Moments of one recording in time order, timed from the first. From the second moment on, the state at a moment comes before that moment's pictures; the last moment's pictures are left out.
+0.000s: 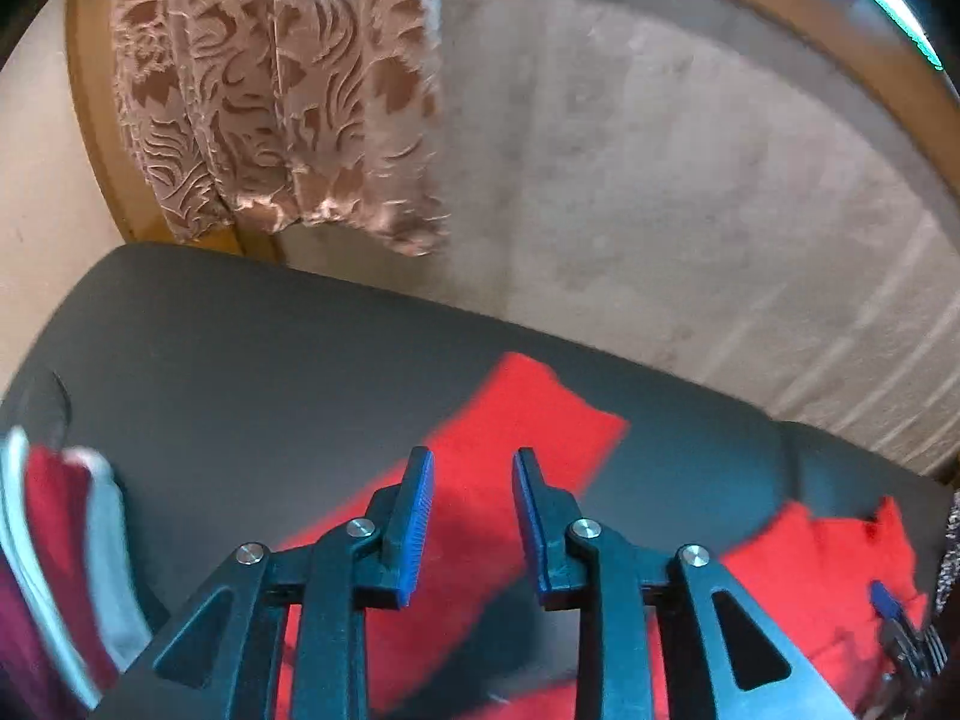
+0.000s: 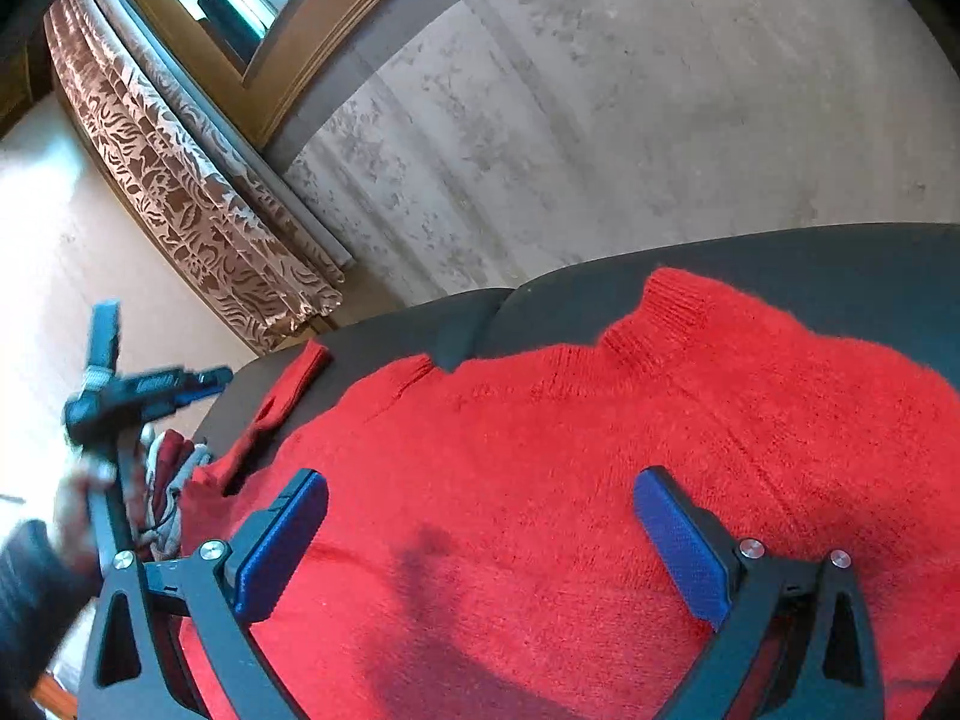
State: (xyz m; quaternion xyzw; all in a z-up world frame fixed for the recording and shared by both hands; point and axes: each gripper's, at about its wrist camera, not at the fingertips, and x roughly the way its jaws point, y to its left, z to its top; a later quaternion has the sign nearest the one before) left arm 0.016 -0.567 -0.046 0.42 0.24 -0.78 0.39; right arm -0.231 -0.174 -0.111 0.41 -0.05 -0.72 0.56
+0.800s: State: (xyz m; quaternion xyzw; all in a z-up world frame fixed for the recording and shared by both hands) left arm 0.069 -0.599 -0.030 0.37 0.34 -0.74 0.44; right arm -0.232 -0.173 -0.110 0.41 -0.06 -0.72 0.56
